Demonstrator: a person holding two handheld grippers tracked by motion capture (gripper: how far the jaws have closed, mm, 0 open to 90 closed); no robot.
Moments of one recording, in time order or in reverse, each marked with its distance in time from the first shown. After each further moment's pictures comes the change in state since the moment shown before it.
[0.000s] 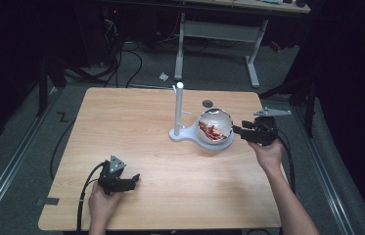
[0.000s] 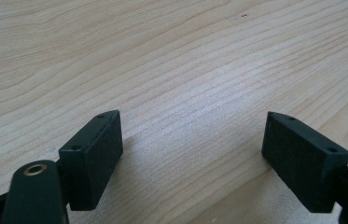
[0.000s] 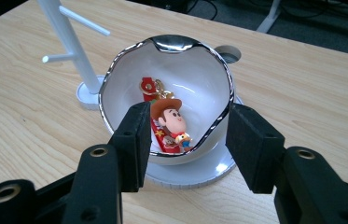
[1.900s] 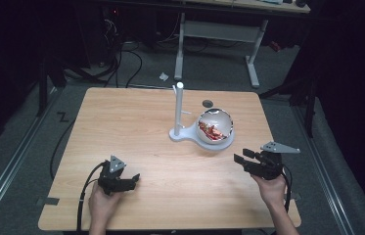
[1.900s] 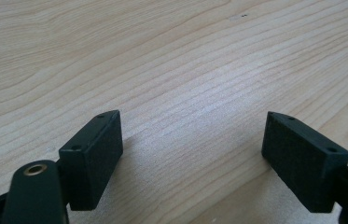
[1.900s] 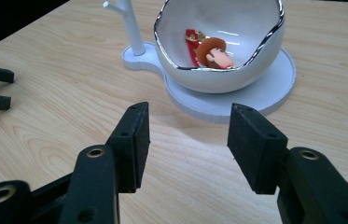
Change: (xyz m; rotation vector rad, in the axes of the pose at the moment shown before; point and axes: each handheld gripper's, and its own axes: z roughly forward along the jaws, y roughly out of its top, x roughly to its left) left arm 0.000 0.000 0.000 -0.001 0.000 -0.001; right arm 0.030 -0.085 -0.030 -0.065 0.090 0.054
